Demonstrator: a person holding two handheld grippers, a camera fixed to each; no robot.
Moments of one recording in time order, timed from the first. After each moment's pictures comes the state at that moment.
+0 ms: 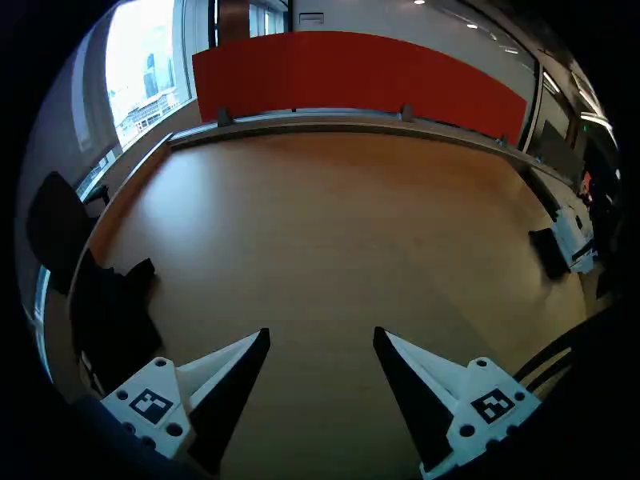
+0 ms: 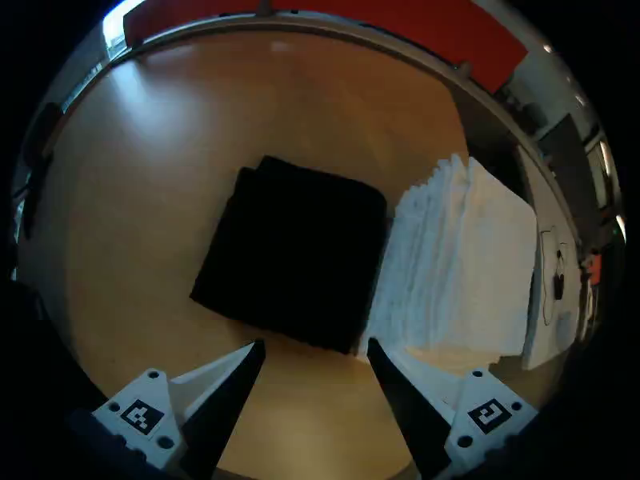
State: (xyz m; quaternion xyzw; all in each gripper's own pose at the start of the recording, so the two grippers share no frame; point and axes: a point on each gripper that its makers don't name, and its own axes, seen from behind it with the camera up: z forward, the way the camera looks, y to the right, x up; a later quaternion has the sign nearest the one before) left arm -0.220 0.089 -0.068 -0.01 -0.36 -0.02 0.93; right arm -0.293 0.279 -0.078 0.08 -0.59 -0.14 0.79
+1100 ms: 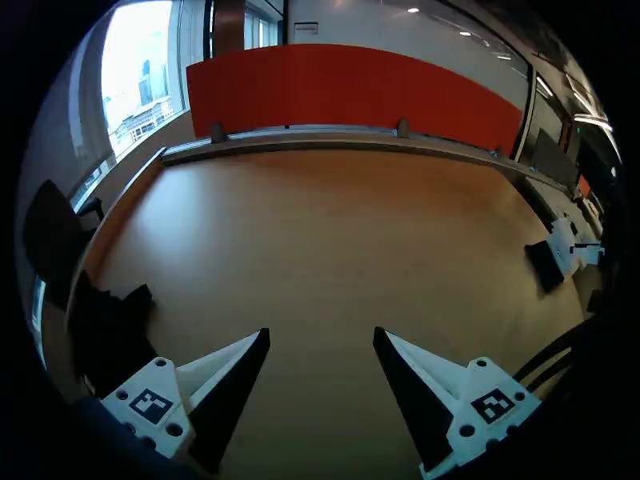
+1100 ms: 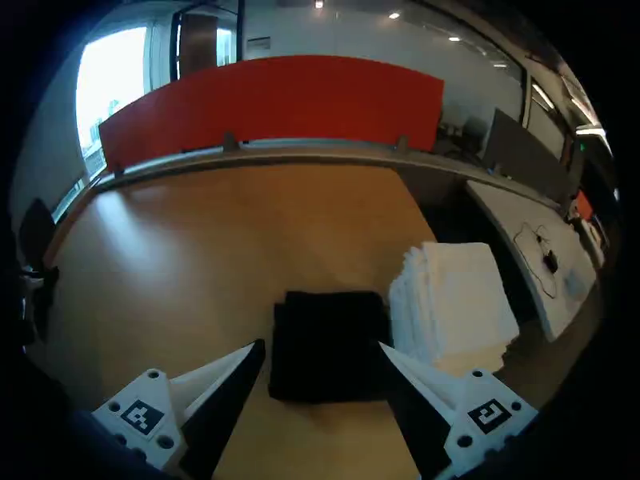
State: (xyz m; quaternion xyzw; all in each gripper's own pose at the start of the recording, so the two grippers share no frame) left arm -0.199 0.083 -0.036 -0.02 -0.33 -0.02 0.94; right arm -0.212 0.213 -0.034 0.01 -0.37 -0.01 0.93
